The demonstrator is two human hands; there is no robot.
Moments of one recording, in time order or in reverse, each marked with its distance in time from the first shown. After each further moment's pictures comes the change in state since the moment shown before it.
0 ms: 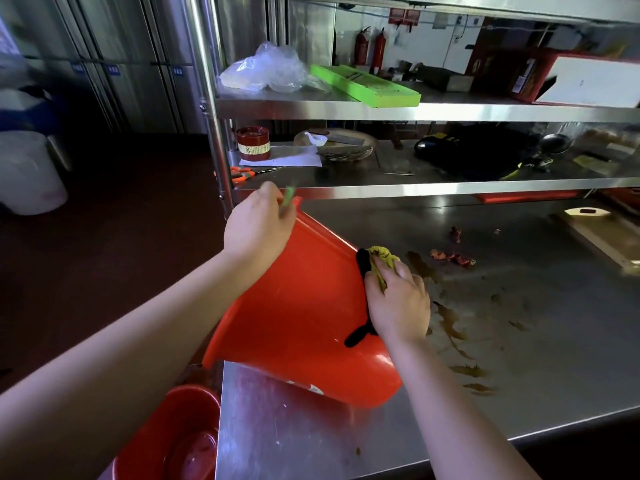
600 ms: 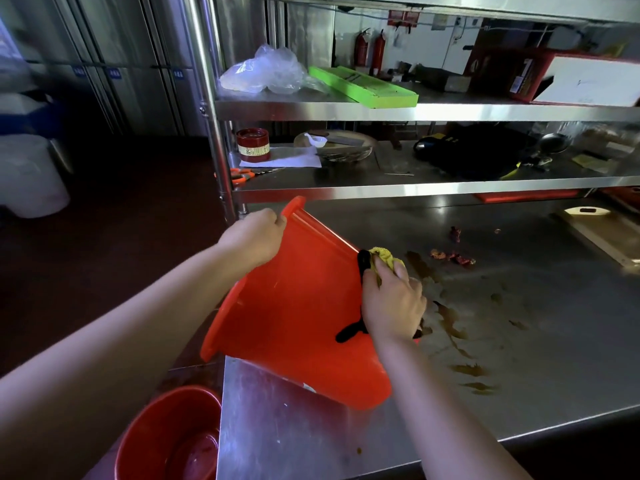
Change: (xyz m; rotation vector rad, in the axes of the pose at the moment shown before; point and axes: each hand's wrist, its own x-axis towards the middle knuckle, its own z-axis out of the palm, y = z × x) left_hand -0.004 0.006 -0.017 0.099 -0.467 -0.171; right_hand -0.003 -0.011 0.009 0.014 0.054 0.116
